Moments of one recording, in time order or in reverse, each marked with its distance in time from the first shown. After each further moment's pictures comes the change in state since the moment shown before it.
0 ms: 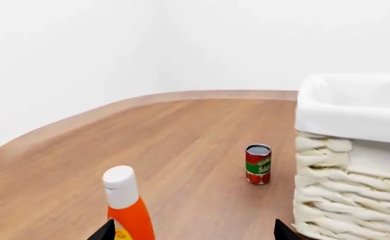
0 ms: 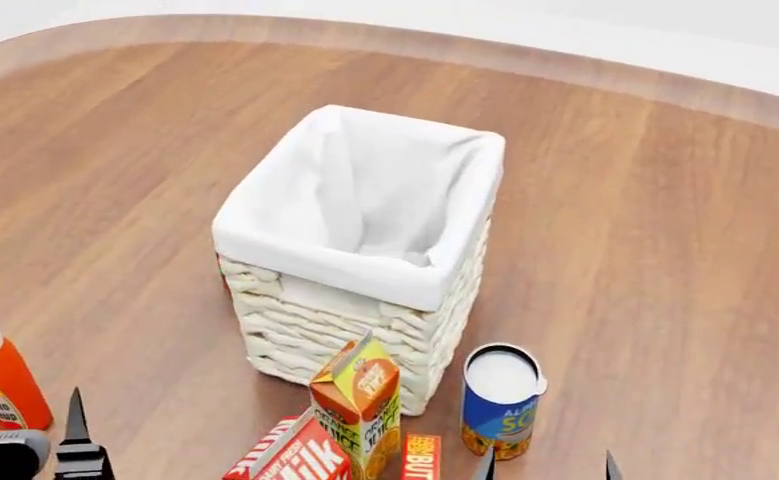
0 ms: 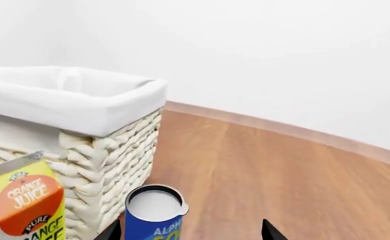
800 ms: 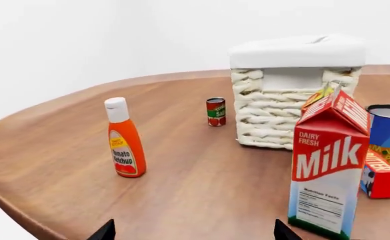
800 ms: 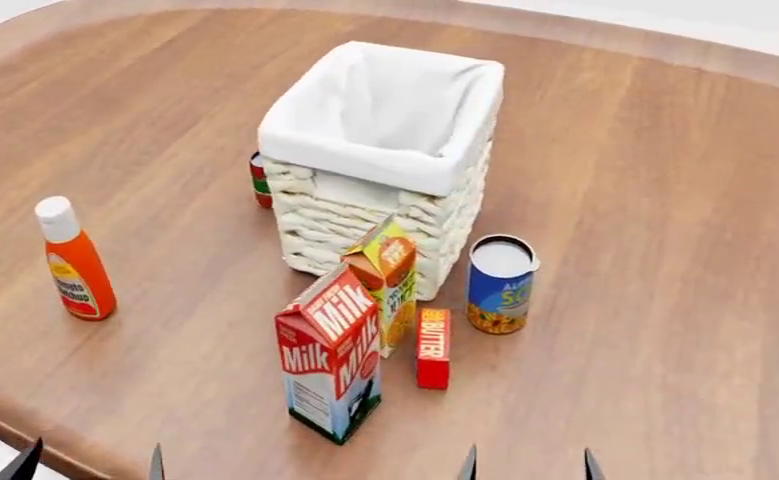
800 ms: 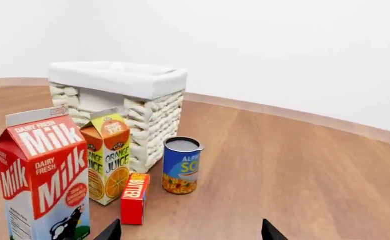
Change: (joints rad) left arm 0.037 0.090 0.091 -0.196 0.110 0.208 0.051; right arm 0.013 -0.020 0.018 0.050 0.021 -0.037 -0.087
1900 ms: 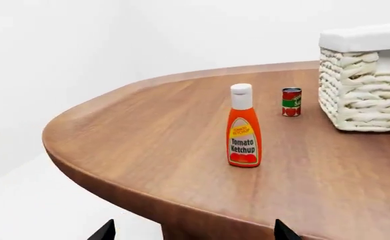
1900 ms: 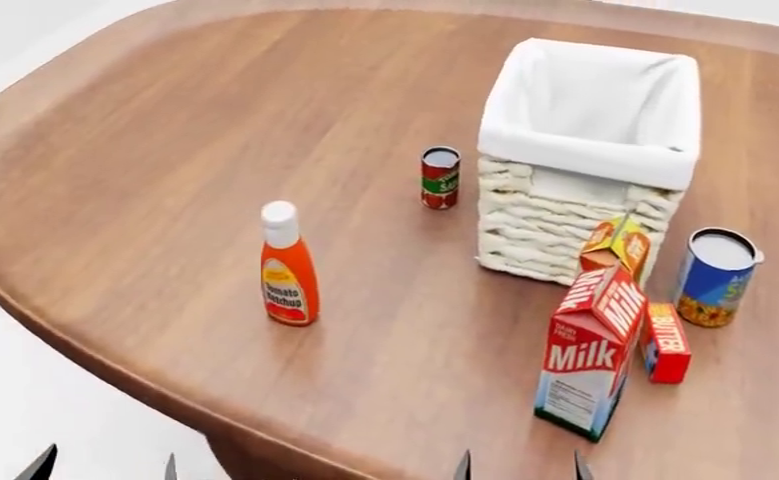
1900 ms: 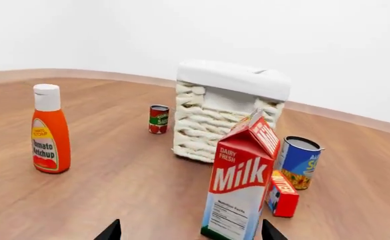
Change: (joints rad) left arm 0.018 0.043 -0.026 -0.021 0.064 0.034 0.044; right arm 0.028 -0.047 0.040 0.099 -0.077 -0.030 -0.051
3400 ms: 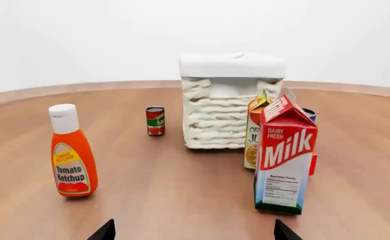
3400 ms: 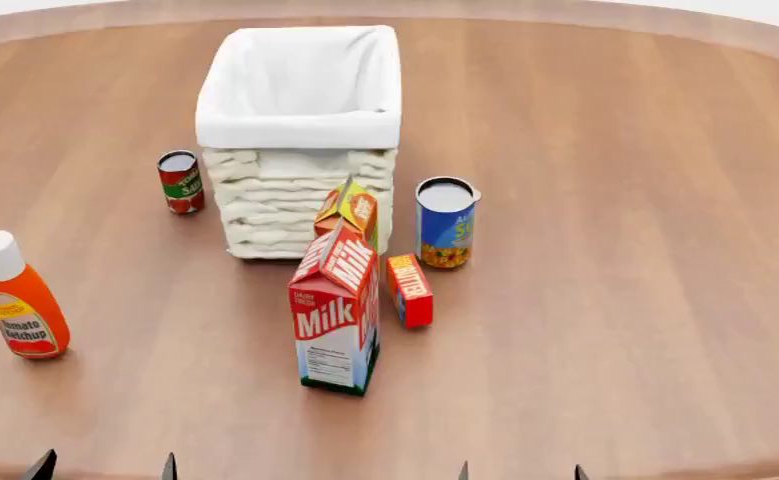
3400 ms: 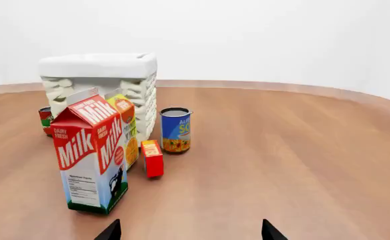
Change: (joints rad) left arm 0.073 0.133 -0.157 0.138 0.033 -0.045 0.160; right arm -0.096 -0.106 0.188 -0.169 0.017 0.082 -0.241
